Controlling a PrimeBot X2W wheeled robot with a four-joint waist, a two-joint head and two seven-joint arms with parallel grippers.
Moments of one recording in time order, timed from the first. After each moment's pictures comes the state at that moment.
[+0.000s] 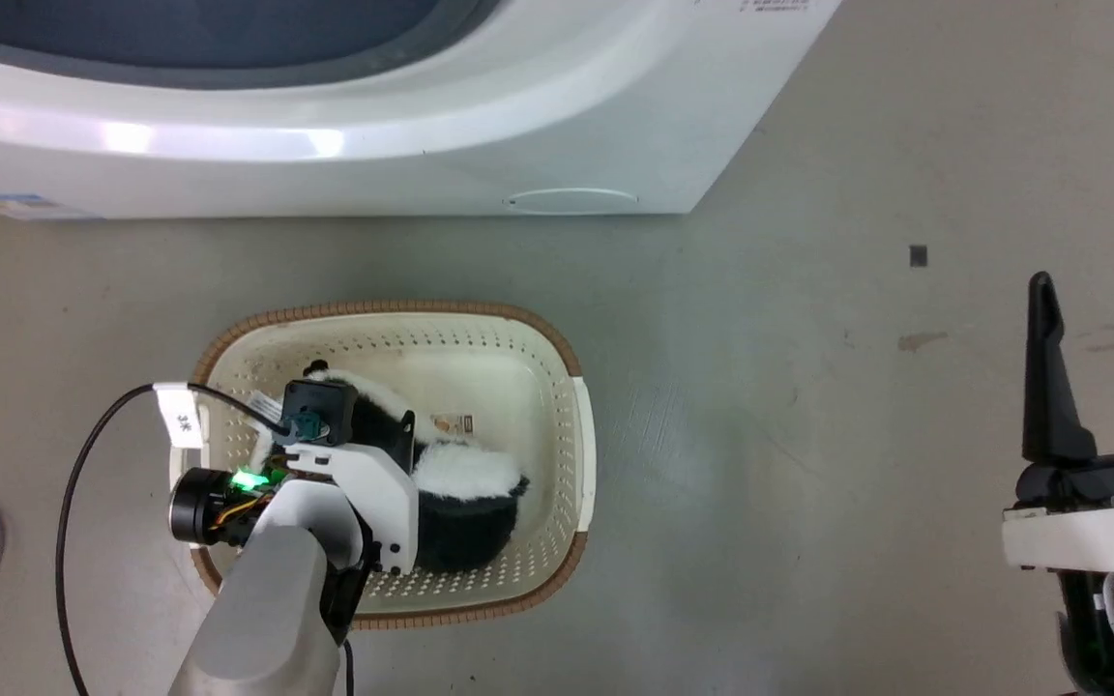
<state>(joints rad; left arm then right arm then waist) -0.49 0.10 -0.14 0.72 -0.11 -0.03 0.04 -0.16 -0.05 -0.15 -0.17 0.14 0.13 -0.14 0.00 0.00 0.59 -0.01</state>
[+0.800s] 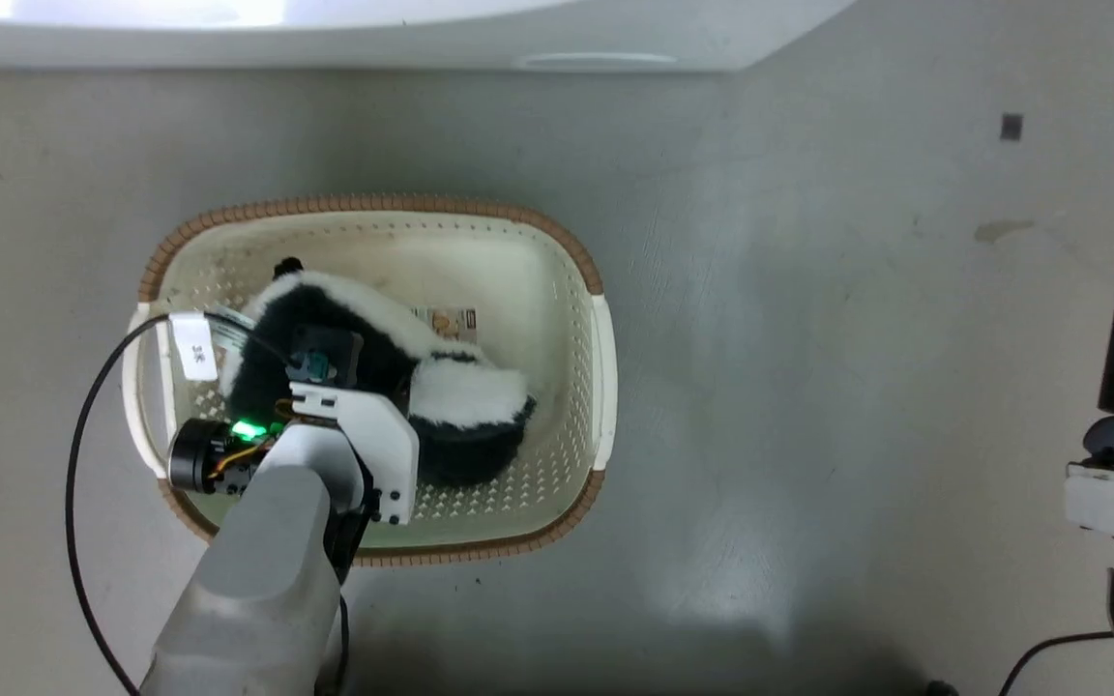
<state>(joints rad) -0.68 0.11 -0.22 0.96 -0.15 -0.01 0.04 -0.22 -0.05 -0.20 -0.26 0.15 0.13 -0.19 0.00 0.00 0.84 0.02</state>
